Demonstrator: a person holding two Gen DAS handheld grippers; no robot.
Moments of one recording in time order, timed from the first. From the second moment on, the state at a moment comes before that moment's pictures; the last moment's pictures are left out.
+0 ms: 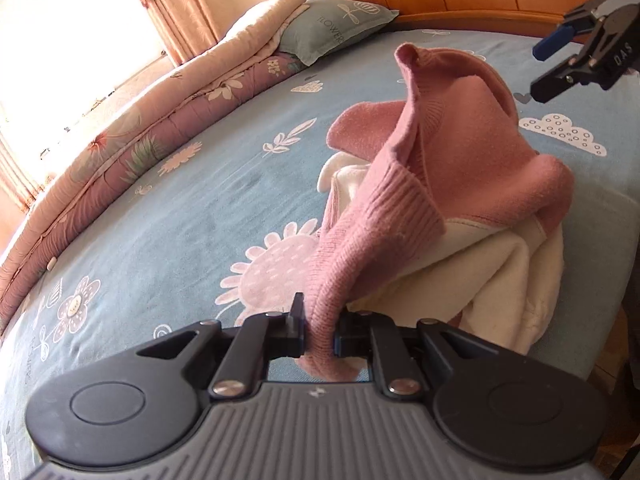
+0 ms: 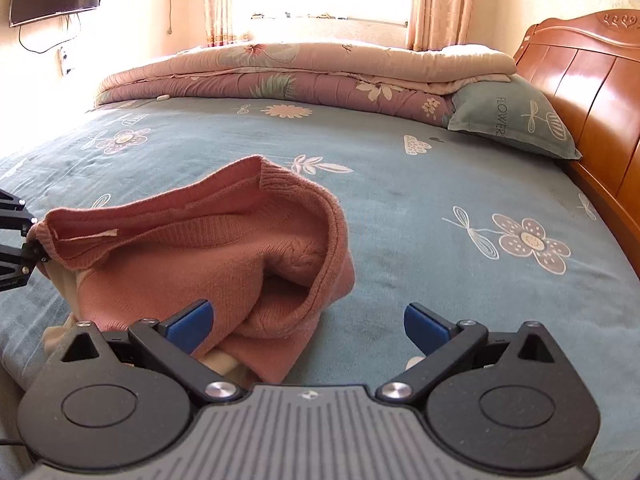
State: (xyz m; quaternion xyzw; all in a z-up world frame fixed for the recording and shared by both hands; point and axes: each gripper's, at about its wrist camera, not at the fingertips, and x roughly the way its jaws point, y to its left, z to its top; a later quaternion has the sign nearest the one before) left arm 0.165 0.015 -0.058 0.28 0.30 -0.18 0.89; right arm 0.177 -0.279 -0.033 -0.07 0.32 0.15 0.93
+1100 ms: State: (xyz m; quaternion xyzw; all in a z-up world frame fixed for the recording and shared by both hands) left arm 0.236 0.052 -0.057 0.14 0.36 -0.17 0.91; right arm 0.250 -0.294 -0.031 -0.03 0.37 0.26 0.89
